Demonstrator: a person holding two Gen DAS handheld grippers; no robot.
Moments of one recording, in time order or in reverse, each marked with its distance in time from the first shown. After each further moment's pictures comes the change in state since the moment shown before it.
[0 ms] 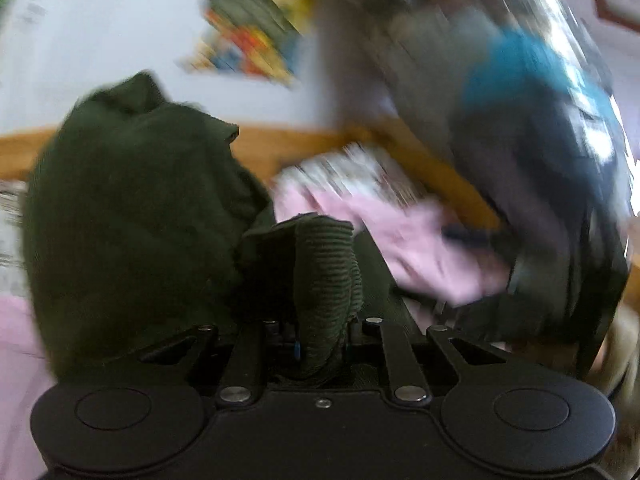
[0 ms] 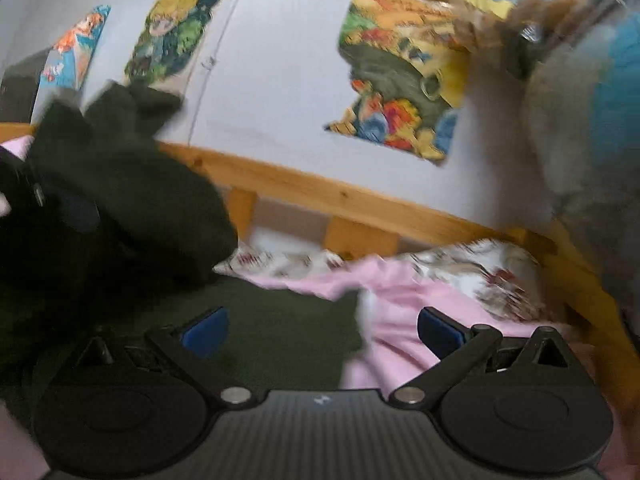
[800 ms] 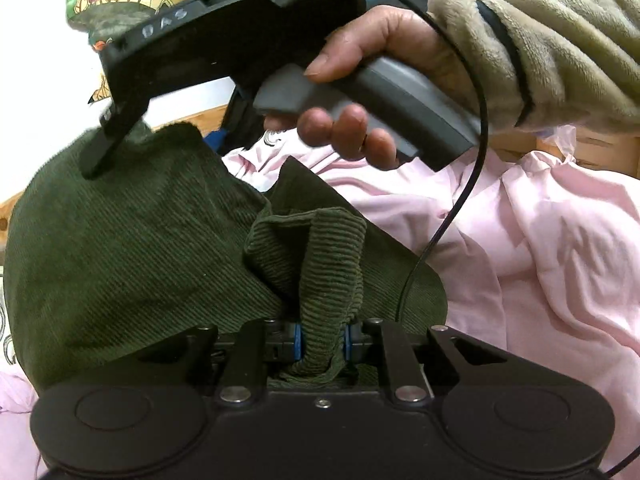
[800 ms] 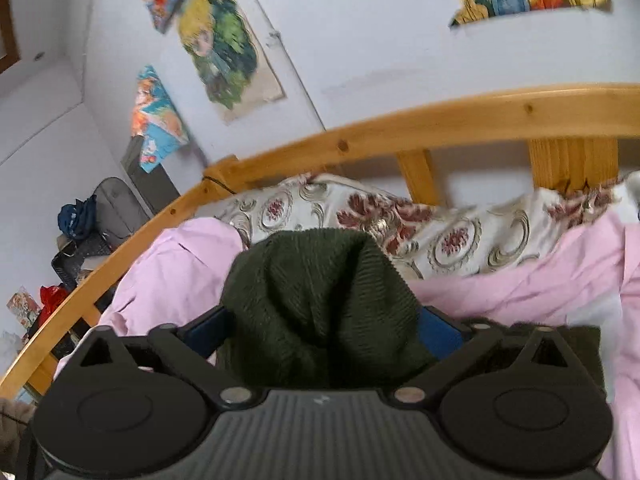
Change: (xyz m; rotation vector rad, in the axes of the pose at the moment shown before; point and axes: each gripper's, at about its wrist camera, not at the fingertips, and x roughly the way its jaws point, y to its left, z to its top) left arm 0.025 -0.050 -0.044 0.352 0.039 0.054; right arm 0.146 -0.021 0.102 0.416 0.306 0.753
